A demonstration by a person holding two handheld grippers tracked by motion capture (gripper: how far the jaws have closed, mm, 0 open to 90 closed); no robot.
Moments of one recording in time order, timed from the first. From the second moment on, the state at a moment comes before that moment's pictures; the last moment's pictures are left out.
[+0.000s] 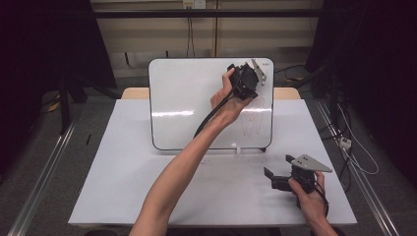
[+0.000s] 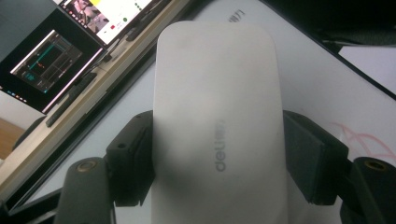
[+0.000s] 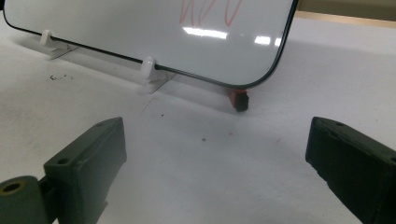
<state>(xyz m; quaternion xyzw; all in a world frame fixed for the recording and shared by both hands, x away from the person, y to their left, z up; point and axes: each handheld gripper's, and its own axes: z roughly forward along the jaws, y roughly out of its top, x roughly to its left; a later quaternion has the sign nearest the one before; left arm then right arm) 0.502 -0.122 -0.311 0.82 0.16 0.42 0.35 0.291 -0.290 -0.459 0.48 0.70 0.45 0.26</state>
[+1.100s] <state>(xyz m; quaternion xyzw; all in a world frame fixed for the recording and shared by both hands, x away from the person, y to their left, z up) 0.482 -0.133 -0.333 0.84 0.11 0.39 0.36 0.290 -0.290 -0.458 0.48 0.71 0.45 0.26</state>
